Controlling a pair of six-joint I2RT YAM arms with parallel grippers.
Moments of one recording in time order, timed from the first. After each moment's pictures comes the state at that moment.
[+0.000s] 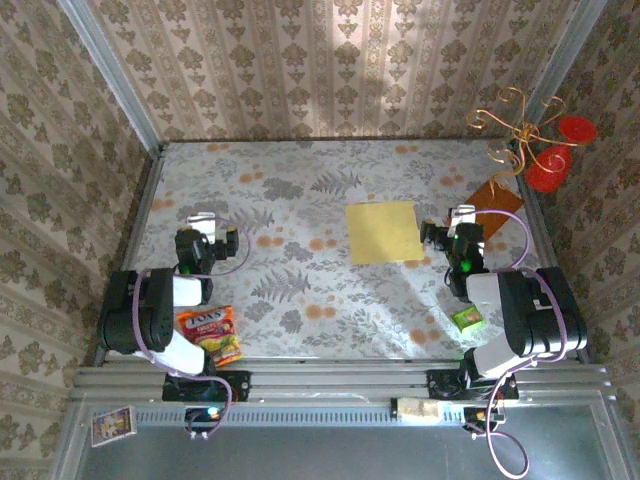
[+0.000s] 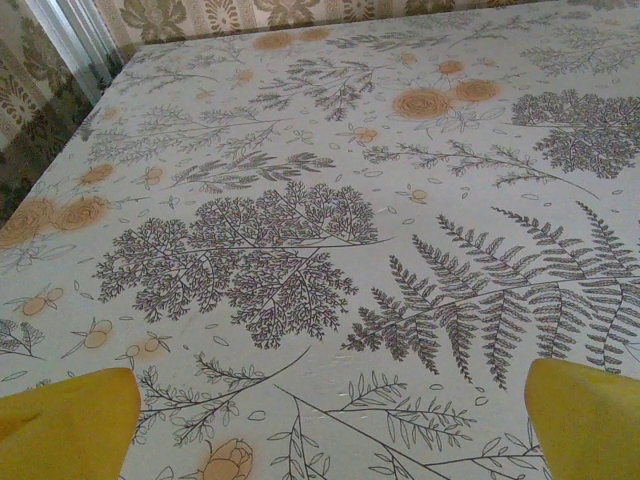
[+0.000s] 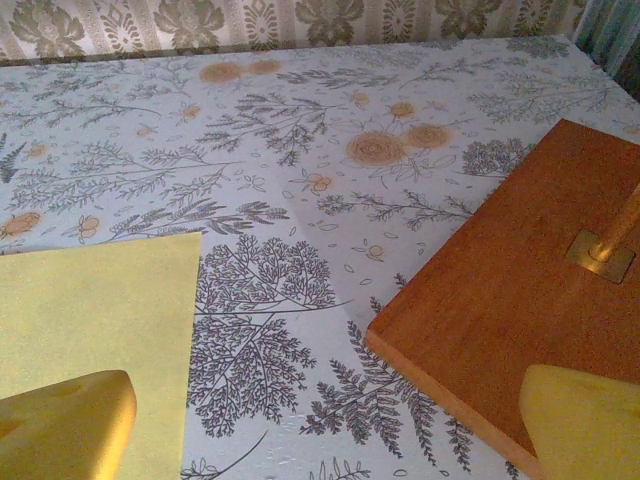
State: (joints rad) left arm -0.01 1.54 0.37 0.81 -0.01 0.11; right arm 0.03 1.51 0.39 0.75 0.14 0.07
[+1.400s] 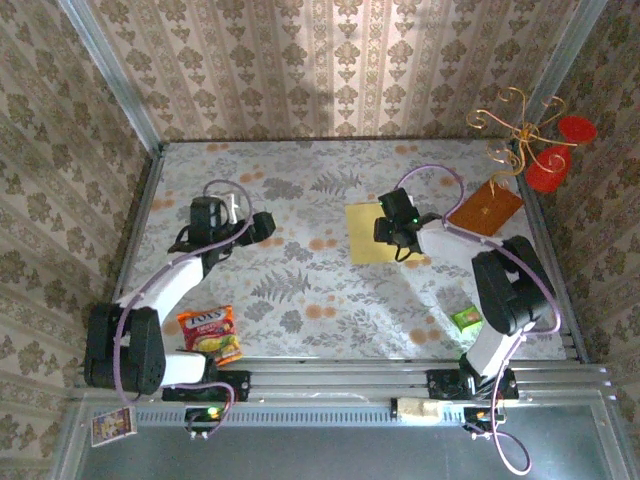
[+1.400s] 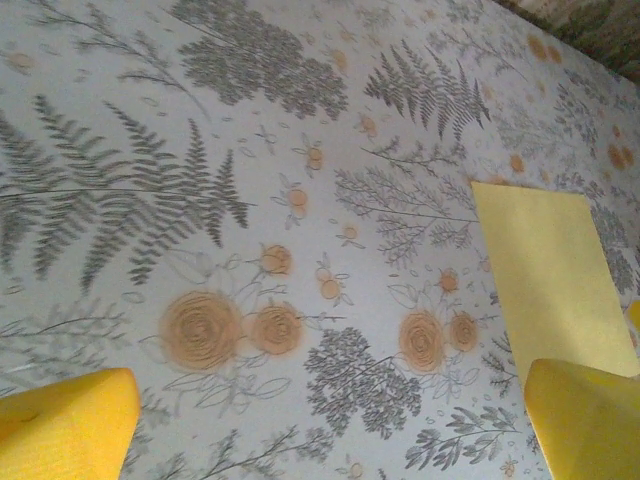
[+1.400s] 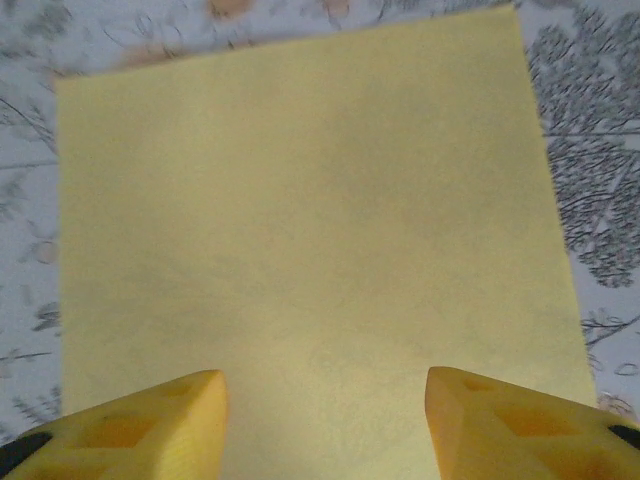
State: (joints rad) left arm -0.22 1.33 0.74 -0.08 0.35 -0.42; right arm 0.41 1.73 1.05 -0.32 0.23 0.47
